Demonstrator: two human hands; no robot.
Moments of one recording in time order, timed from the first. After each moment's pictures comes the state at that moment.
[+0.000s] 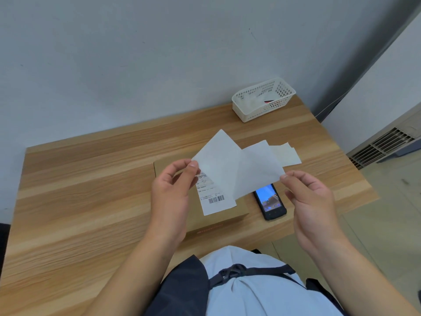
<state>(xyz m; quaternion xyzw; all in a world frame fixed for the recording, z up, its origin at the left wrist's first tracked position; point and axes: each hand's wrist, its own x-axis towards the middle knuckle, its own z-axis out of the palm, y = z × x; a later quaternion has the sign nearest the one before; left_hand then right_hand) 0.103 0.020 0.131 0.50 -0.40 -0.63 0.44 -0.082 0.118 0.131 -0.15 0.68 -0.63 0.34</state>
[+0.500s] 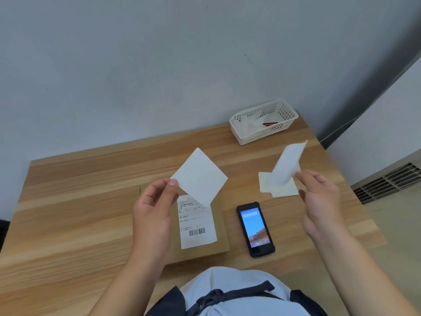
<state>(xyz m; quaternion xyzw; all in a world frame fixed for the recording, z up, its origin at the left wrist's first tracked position) 0.037 -0.004 0.138 0.55 -0.37 -0.56 0.50 -0.221 0.049 0.123 -0.09 0.69 -0.62 0.35</state>
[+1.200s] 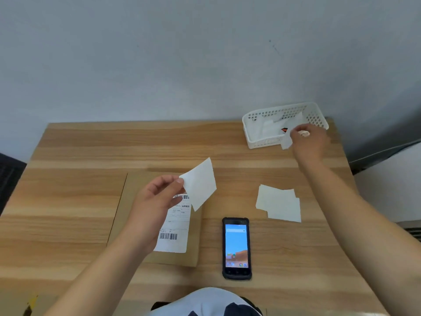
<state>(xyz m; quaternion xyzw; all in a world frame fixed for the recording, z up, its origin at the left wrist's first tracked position) -0.044 -0.037 0.114 0.65 -0.33 -0.57 0.39 -0.378 -0.168 0.022 -0.35 0.81 -0.40 0.22</state>
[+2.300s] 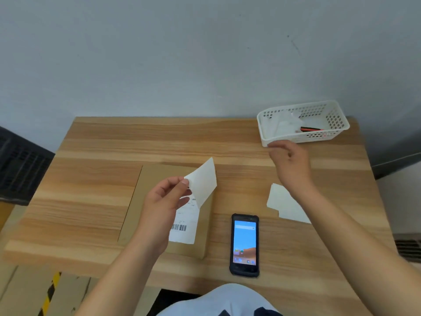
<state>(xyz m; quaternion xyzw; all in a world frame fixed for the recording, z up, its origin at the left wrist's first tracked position) -0.049 -0.013 0.104 0.68 -0.29 -0.52 0.43 -0.305 -0.102 0.039 -0.46 0.68 -0.42 0.38</state>
